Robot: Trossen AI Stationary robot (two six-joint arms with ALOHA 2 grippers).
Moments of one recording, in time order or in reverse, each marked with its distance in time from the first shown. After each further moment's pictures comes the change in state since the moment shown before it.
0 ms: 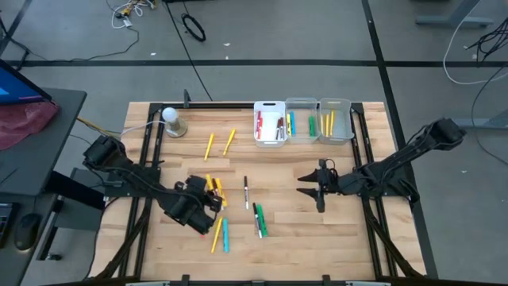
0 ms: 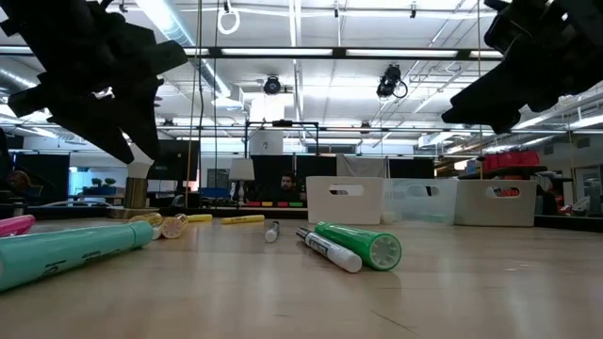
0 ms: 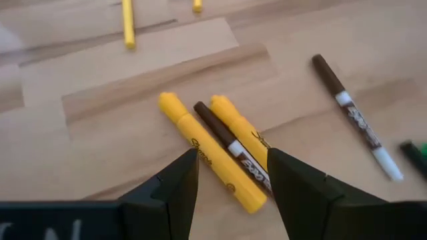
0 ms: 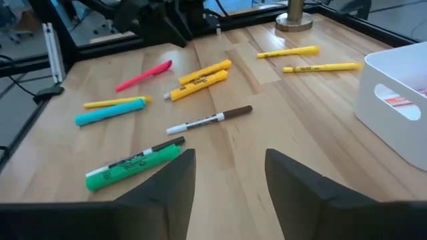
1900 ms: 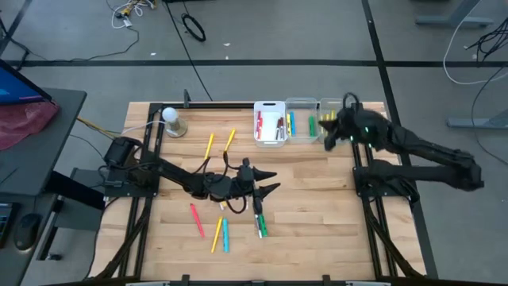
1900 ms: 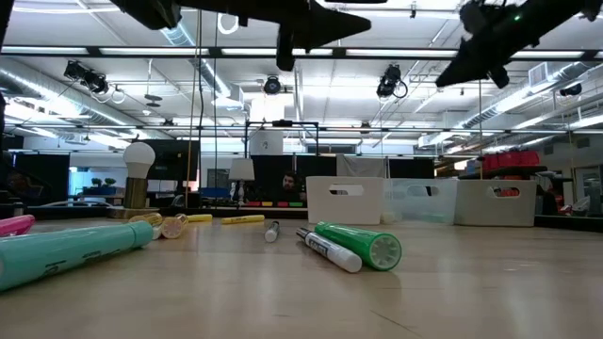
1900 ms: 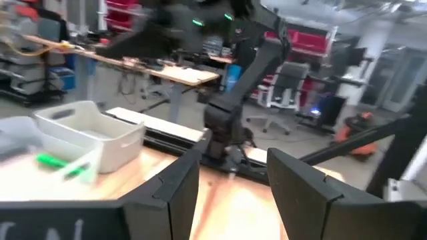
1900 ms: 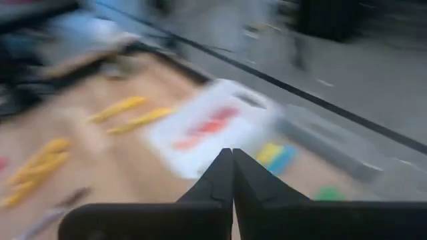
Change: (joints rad) left arm 0.291 0.167 0.000 1.787 0.159 1.595; right arm -0.822 -0.311 0.428 -0.786 -0.288 -0.093
